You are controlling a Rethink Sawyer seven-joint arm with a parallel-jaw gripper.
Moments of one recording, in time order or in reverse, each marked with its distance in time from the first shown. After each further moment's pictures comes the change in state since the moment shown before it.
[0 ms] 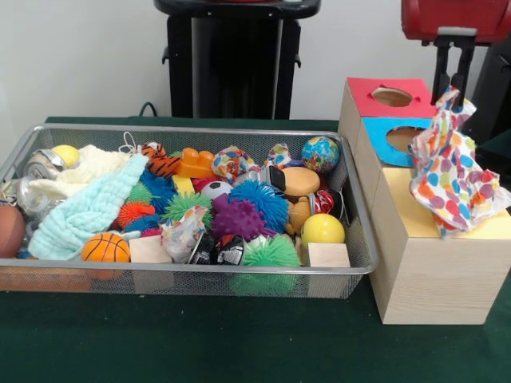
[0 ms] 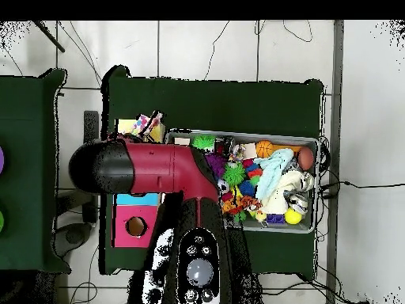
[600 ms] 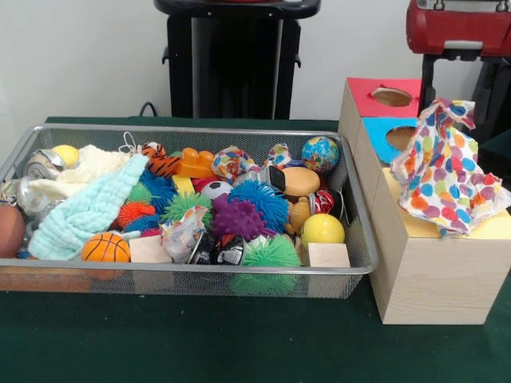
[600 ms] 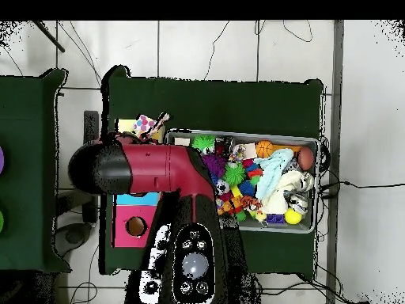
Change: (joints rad) arm 0.005 0.018 0.008 0.000 -0.024 -0.057 0.000
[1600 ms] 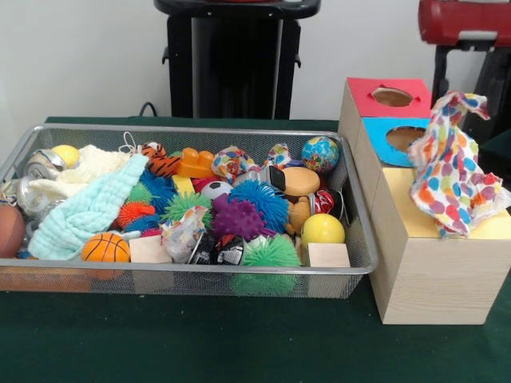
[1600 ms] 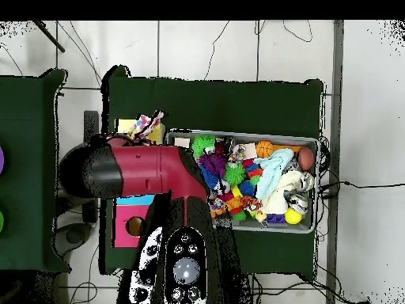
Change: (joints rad) arm 0.017 -0.026 0.011 0.000 -0.020 0.018 0.000
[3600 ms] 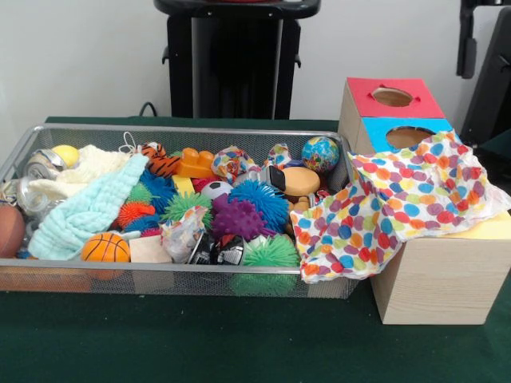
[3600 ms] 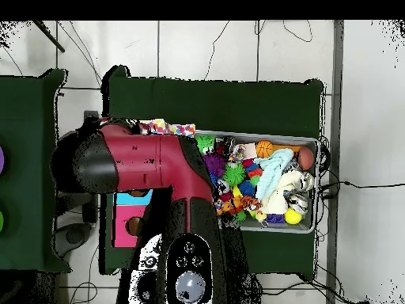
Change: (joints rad) arm -0.013 -0.041 0.000 -0.066 -0.002 0.024 0.000
